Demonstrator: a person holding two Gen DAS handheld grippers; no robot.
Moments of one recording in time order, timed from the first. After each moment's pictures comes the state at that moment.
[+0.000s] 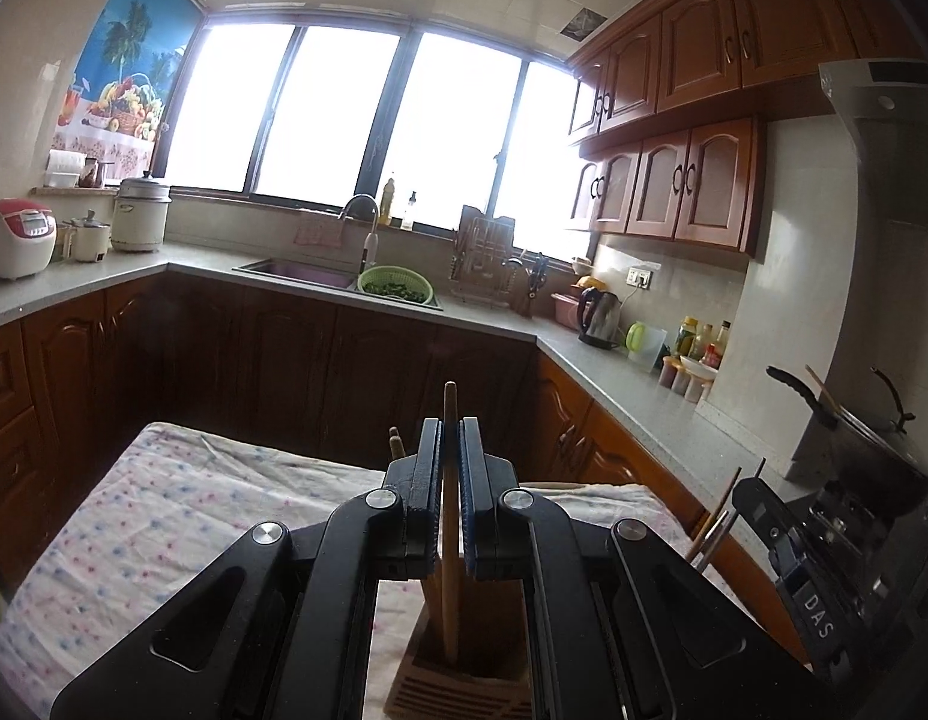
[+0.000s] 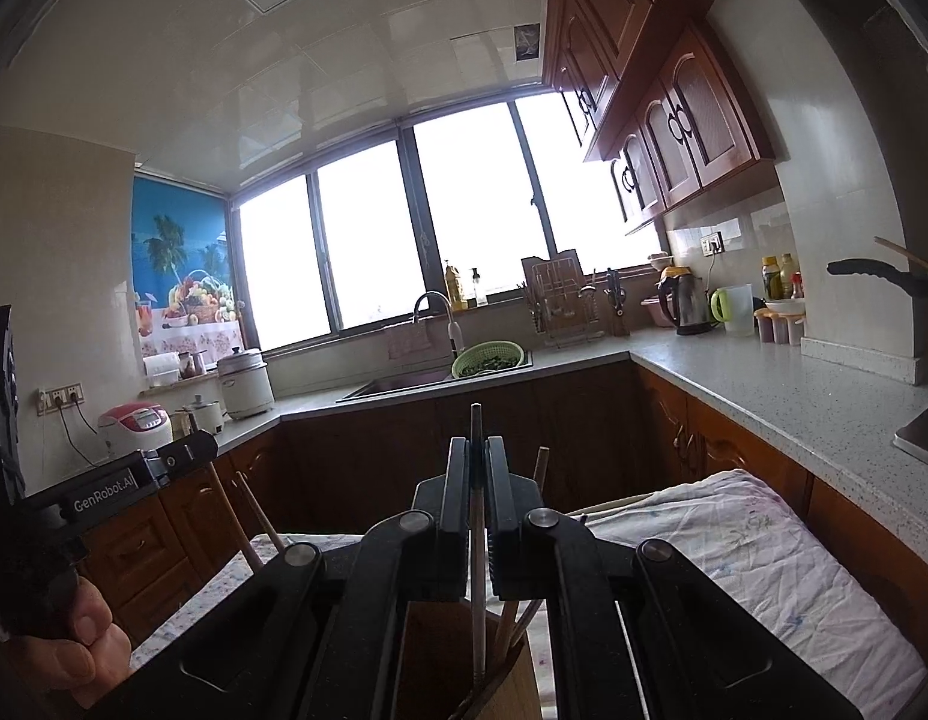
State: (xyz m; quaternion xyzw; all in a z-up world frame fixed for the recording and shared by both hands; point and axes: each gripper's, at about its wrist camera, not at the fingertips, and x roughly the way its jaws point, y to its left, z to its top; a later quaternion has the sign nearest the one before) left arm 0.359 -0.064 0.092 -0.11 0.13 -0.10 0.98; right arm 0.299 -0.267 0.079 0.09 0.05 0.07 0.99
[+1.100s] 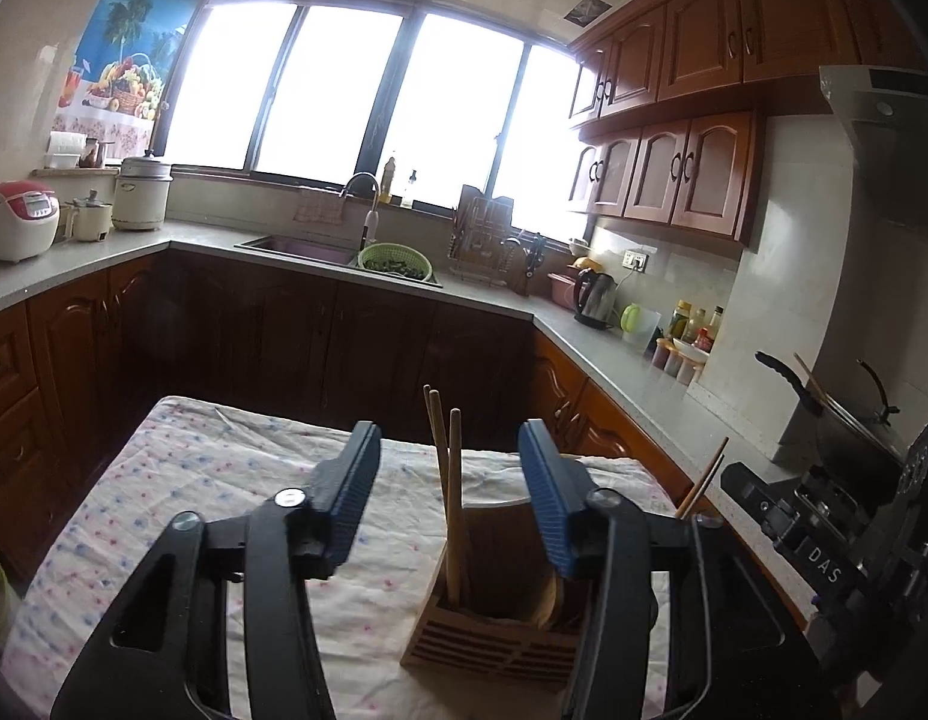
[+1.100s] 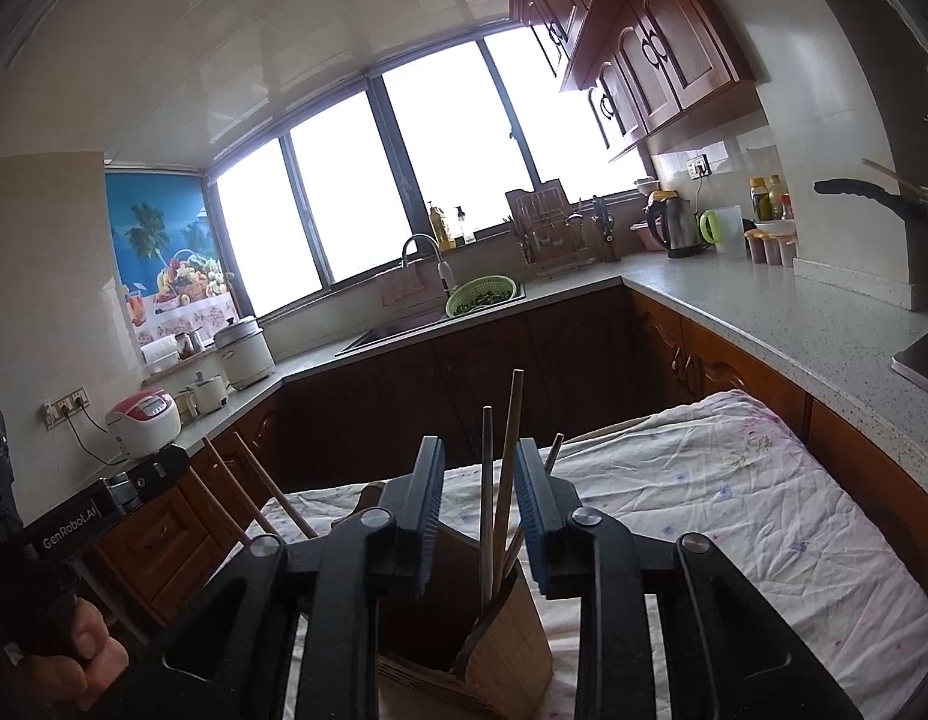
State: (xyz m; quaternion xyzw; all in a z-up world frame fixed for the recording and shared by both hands) left arm 0.327 -0.041 0.099 -0.12 0.16 -0.10 0.98; right arm 0.296 -0.288 0.085 0.15 0.12 0.07 0.98
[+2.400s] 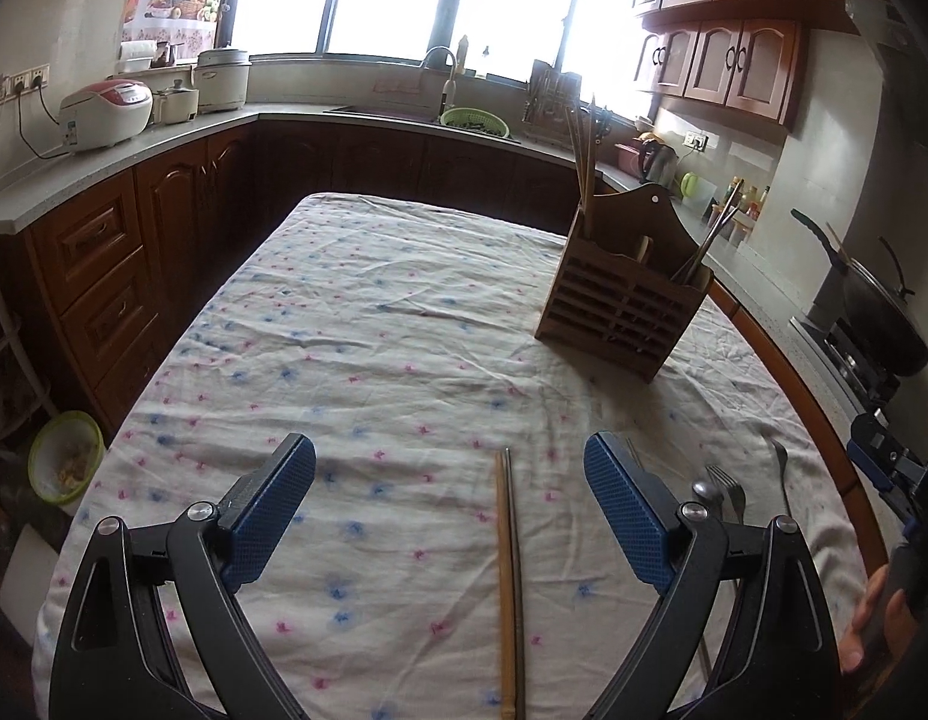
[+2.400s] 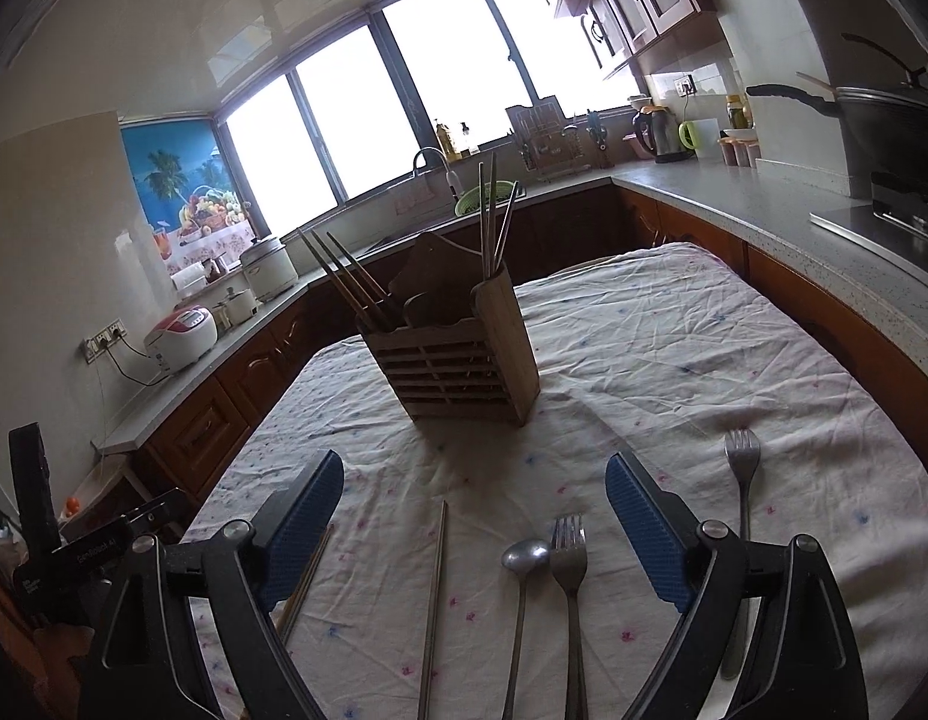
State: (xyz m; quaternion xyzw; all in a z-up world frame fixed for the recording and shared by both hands) left arm 0.140 0.036 0.002 -0.09 0.32 -0.04 0.94; right arm 0.114 -0.292 0.014 0.15 0.23 0.10 0.96
